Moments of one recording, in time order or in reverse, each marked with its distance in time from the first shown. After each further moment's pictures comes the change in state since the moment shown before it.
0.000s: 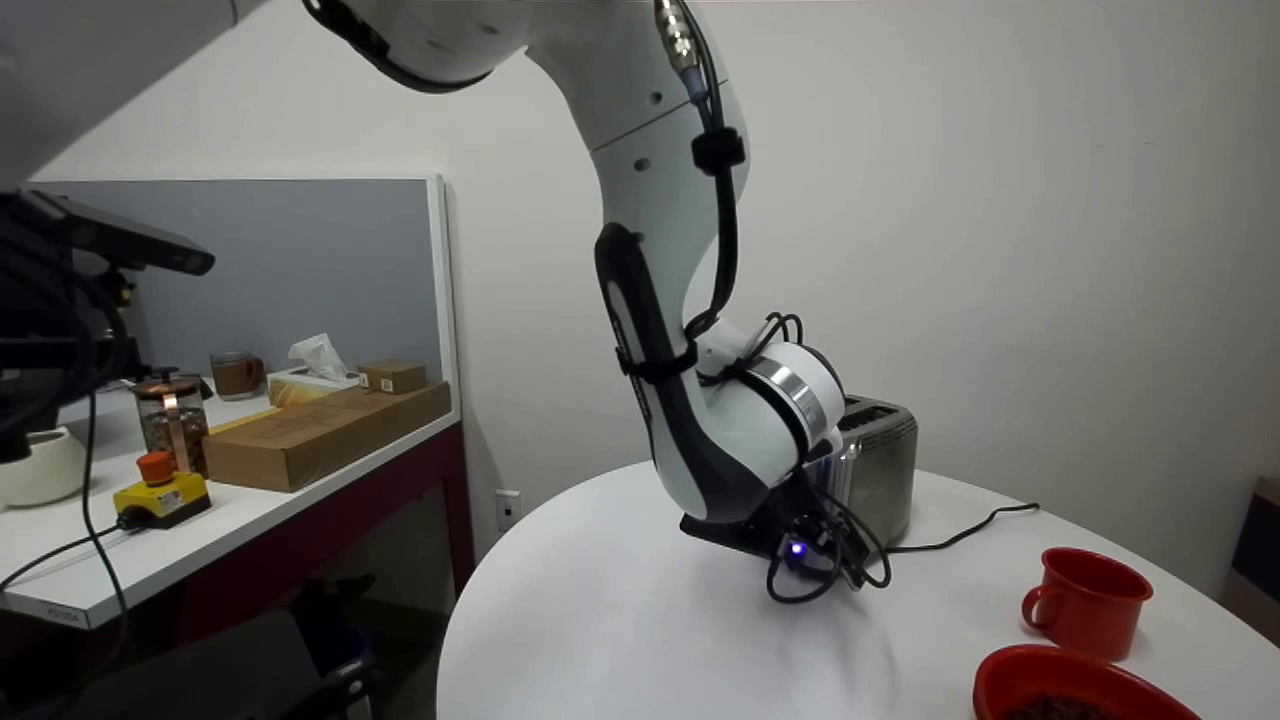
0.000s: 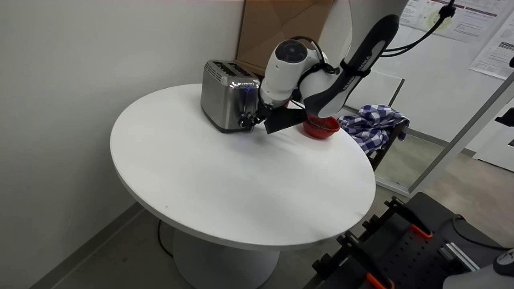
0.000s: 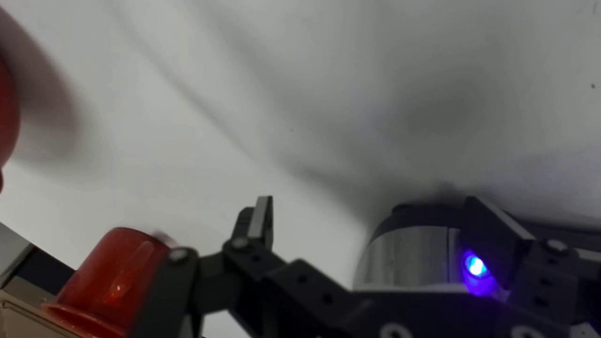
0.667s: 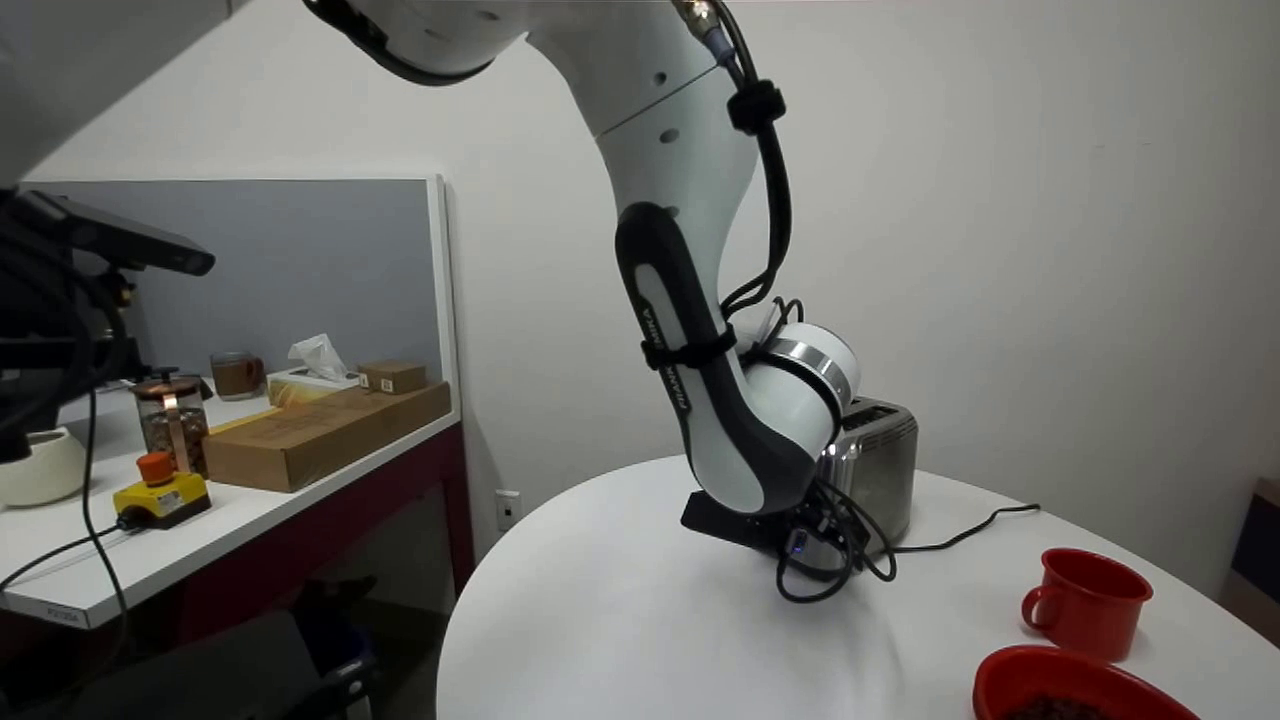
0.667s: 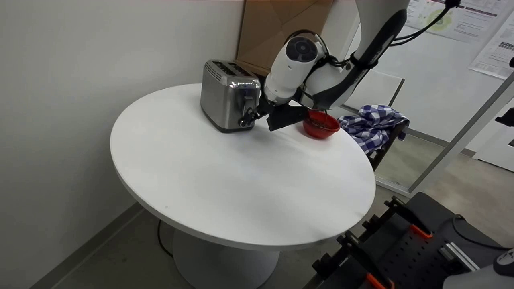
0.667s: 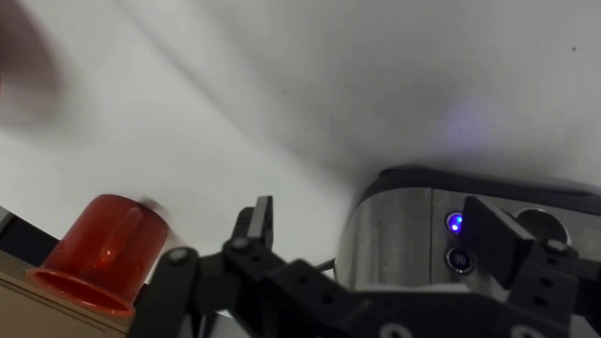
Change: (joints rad) arm 0.001 -0.017 -0.021 0.028 -0.265 0.074 0.228
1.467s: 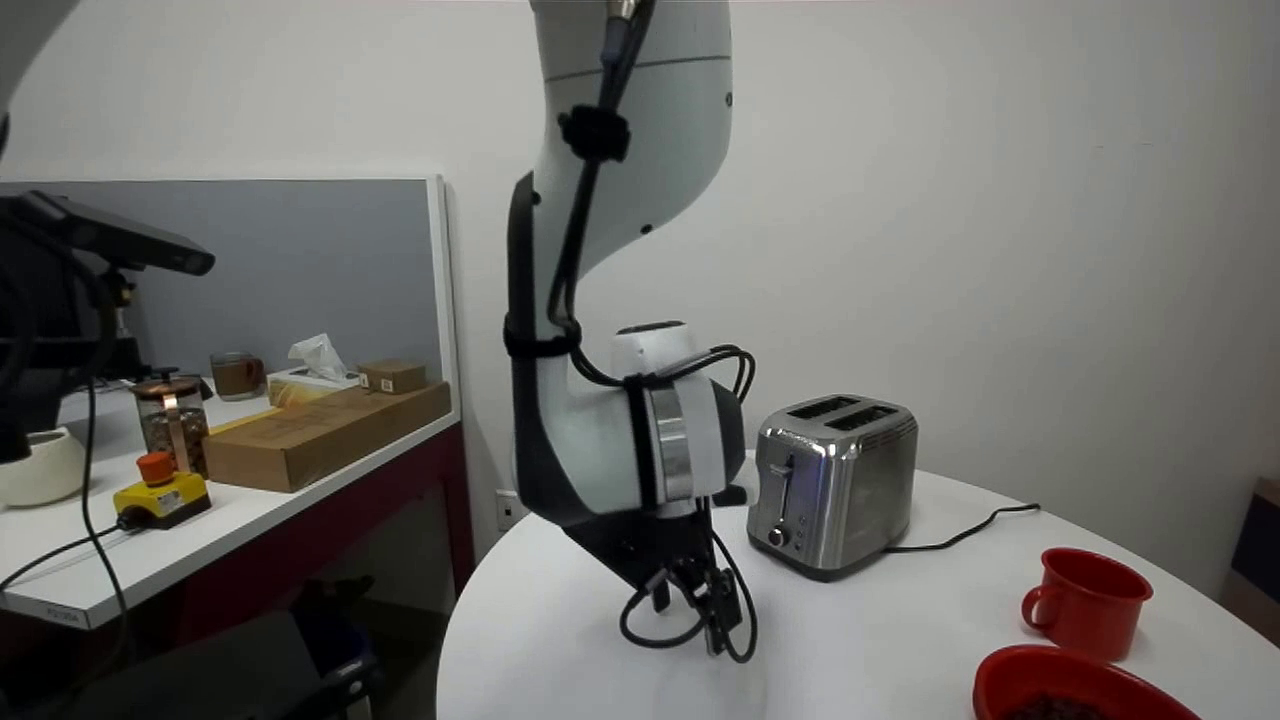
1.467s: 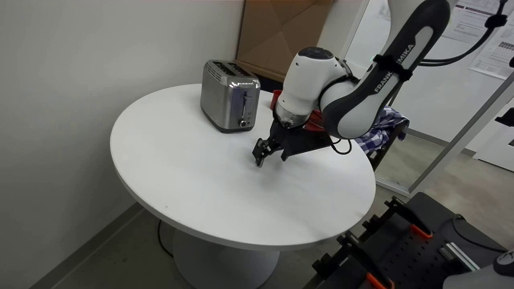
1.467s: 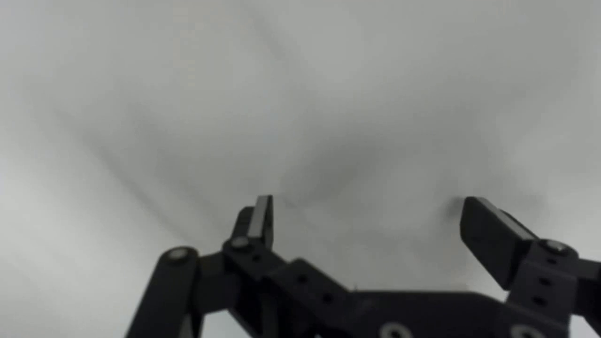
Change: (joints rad) arm -0.346 -0.144 0.414 -0.446 0.596 -0.129 -0.610
